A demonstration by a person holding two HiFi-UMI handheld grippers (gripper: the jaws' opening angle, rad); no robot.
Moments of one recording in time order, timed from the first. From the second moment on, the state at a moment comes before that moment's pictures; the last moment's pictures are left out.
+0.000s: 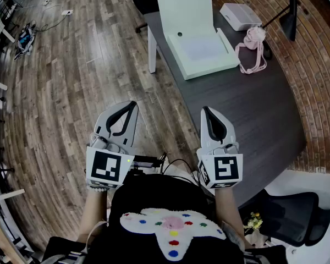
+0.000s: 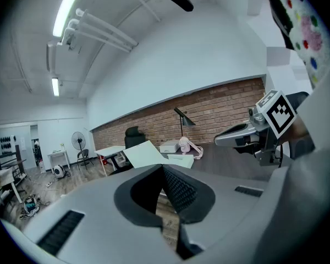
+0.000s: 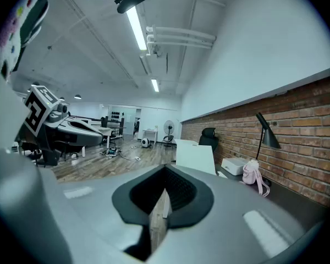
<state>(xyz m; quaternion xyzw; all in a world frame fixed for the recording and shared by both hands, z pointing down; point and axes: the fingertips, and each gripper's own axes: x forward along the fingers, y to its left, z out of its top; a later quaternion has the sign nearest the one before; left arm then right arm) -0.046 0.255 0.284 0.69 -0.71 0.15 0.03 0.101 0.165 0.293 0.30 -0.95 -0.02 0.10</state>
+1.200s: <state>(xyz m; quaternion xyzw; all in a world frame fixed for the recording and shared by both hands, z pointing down) -0.055 0.301 0.288 0.72 -0.69 0.12 0.03 0.105 0.209 0.289 0.34 -0.94 -0.02 0.08</state>
